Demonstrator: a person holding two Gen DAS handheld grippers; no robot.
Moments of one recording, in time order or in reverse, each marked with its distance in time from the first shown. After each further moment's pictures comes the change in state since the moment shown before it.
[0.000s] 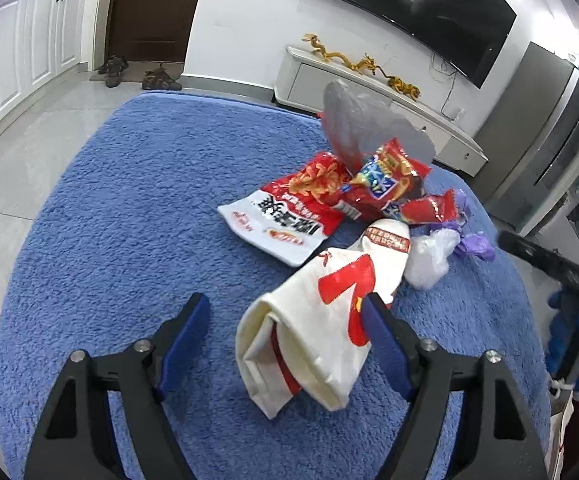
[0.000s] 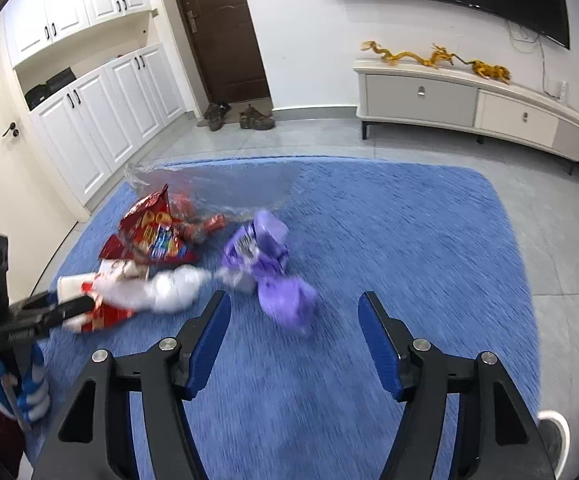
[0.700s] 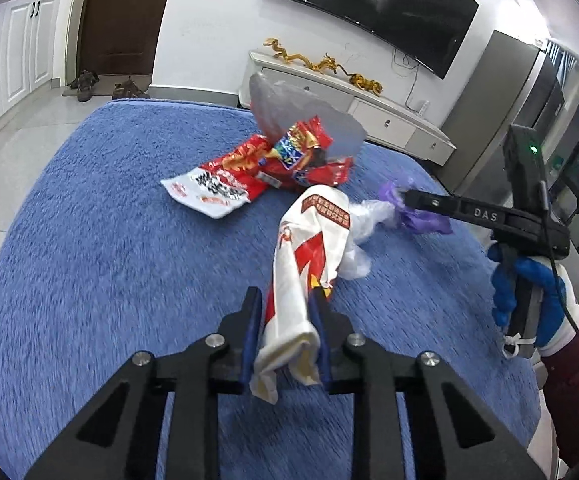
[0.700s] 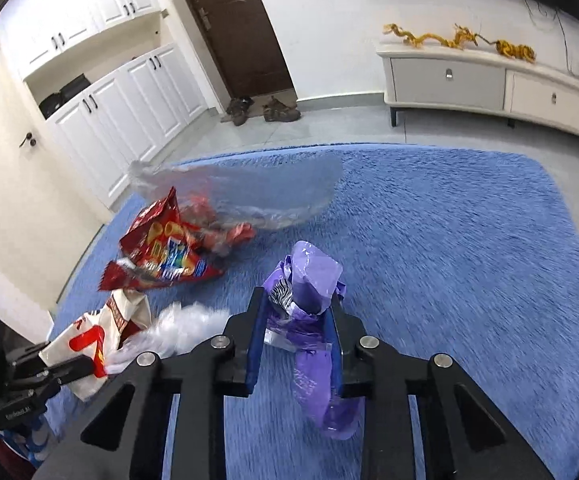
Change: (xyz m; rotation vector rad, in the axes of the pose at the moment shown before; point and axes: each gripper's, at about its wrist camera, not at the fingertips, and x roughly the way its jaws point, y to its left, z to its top) left arm -0.046 -0.041 -0.042 0.070 -0.019 -0.087; right arm 0.029 0.007 0.004 0.023 0.030 0.109
